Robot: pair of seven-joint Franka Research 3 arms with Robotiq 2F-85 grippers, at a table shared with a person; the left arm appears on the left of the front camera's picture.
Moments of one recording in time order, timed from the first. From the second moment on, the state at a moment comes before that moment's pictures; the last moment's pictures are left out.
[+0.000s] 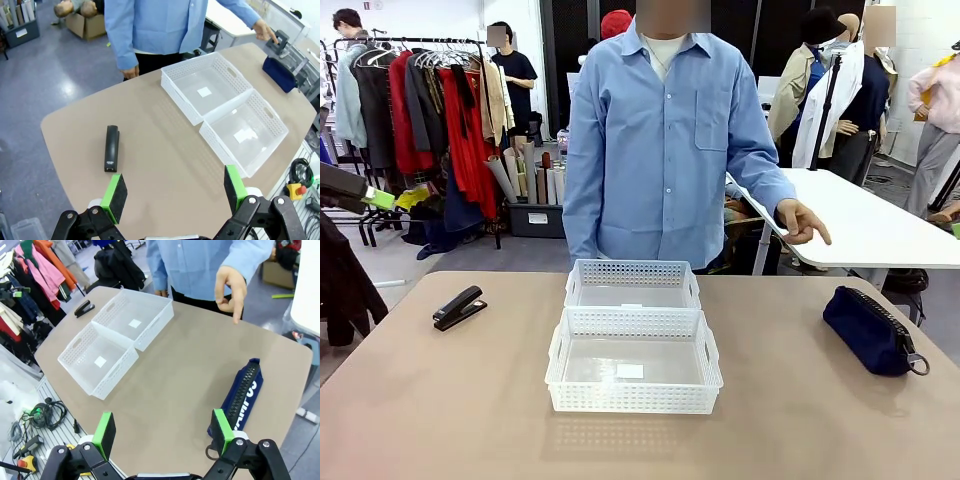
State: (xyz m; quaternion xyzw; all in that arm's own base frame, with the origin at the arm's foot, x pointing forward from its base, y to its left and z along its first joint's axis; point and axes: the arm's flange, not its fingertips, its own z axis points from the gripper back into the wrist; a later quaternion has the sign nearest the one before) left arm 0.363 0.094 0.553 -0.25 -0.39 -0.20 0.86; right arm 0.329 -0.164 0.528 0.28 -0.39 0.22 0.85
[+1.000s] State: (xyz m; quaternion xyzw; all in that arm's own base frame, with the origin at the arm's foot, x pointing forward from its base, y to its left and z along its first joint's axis) left arm 0.360 0.095 0.555 -0.24 -0.39 -0.20 0.87; right arm 0.327 -0.164 0.527 0.28 -0.37 0.22 0.86
